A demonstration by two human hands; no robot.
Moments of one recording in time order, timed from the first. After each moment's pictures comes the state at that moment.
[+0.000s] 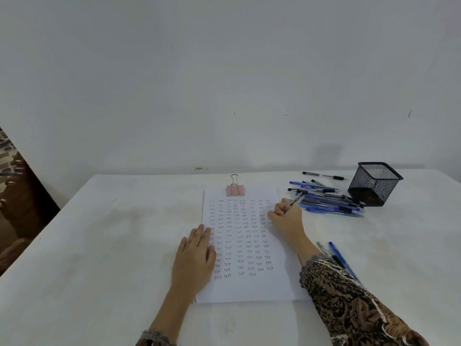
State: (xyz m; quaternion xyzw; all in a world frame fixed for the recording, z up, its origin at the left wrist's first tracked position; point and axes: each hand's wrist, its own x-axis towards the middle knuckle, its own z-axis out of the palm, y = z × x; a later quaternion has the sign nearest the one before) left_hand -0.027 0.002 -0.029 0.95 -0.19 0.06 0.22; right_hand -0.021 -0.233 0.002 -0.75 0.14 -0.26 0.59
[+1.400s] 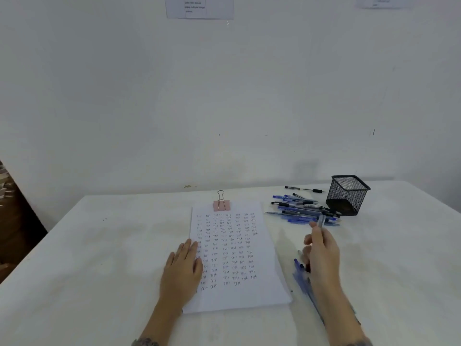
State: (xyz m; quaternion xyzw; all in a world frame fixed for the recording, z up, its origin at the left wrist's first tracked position) left_hand -0.029 0.001 -0.024 0.96 -0.18 0.03 0.20; right_hand -0.140 -0.245 0.045 -0.60 0.29 -0.33 0.66
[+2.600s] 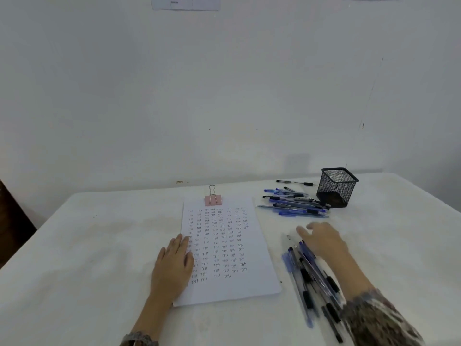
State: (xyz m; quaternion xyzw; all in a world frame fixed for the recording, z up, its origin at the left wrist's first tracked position) left_hand -0.029 0.000 -0.026 0.96 -0.18 0.03 0.21; right_hand -0.127 -0.317 0.039 -0.92 0.34 -0.02 0.18
